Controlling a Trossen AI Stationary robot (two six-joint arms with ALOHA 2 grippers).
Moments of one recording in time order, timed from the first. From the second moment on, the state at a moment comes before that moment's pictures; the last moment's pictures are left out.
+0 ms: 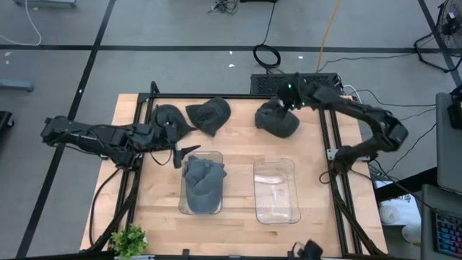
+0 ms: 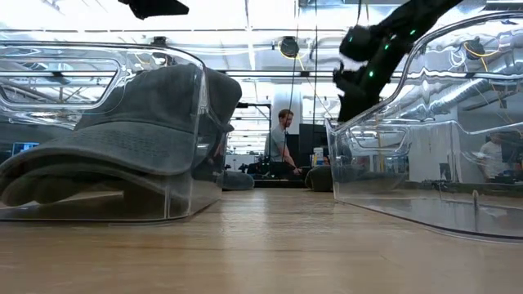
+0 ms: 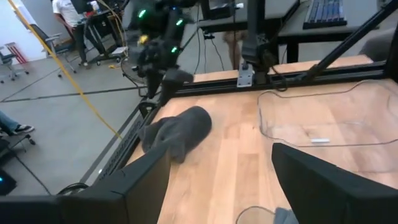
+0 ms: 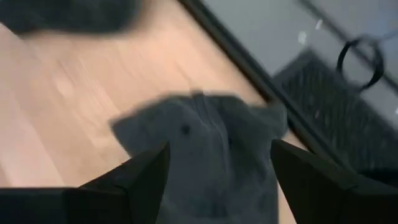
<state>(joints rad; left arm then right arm) -0.16 0.88 0.80 -0.16 -0.39 0.11 -0.74 1.41 1.03 -0.53 -0.03 -0.09</state>
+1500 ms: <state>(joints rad) -0.16 0.89 0.80 -0.16 -0.38 0.10 -0.32 0.98 1.04 -0.70 0.17 0.15</state>
